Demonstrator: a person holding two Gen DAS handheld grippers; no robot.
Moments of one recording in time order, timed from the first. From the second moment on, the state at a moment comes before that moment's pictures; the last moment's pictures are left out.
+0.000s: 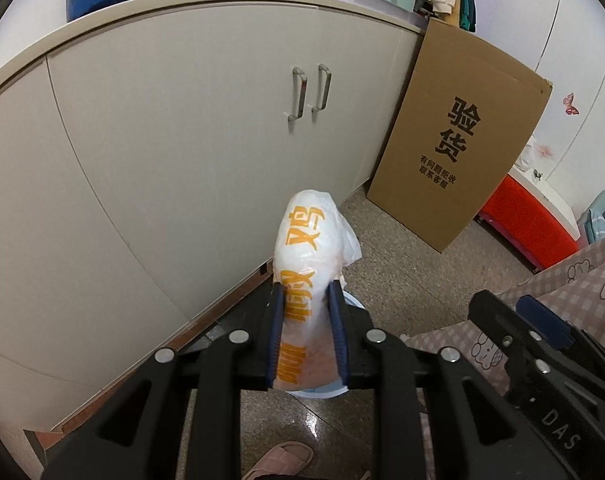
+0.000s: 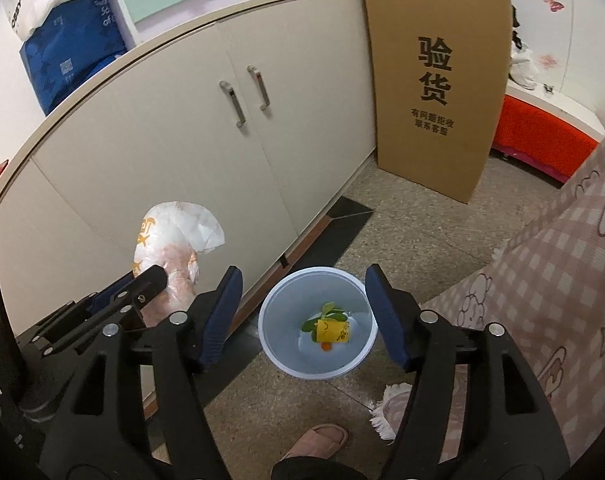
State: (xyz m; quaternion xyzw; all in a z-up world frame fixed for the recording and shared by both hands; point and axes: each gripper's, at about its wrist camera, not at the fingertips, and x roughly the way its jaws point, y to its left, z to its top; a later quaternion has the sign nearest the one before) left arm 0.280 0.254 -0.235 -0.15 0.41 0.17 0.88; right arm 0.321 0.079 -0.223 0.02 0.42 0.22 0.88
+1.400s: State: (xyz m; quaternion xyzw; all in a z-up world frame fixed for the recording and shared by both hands) left arm 0.237 0.185 -0.141 -0.15 0.33 0.13 0.92; right arm 0.251 -0.024 -0.133 0.09 0.31 0.16 0.93
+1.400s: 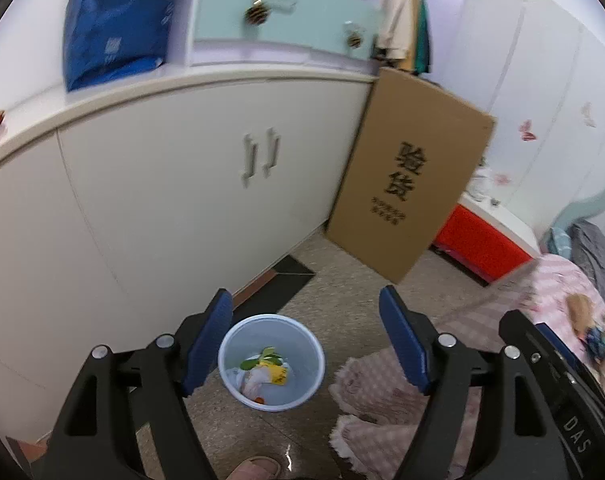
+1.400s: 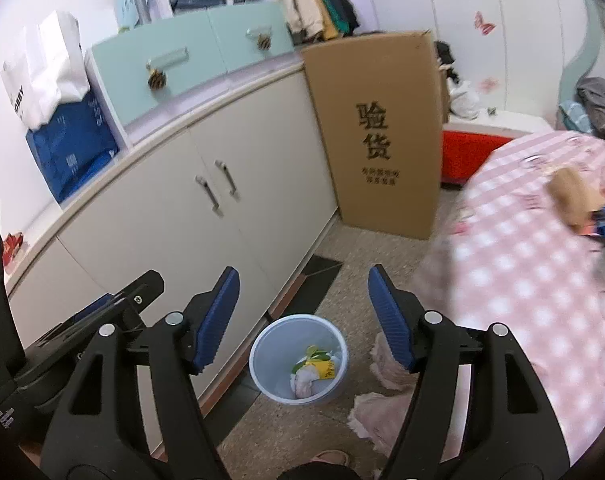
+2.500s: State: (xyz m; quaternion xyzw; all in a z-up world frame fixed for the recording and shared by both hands) left arm 0.234 -0.155 -0.139 0.01 0.40 -0.10 0.91; right arm 0.150 -0.338 -0.130 0.16 0.28 -0.14 0.94
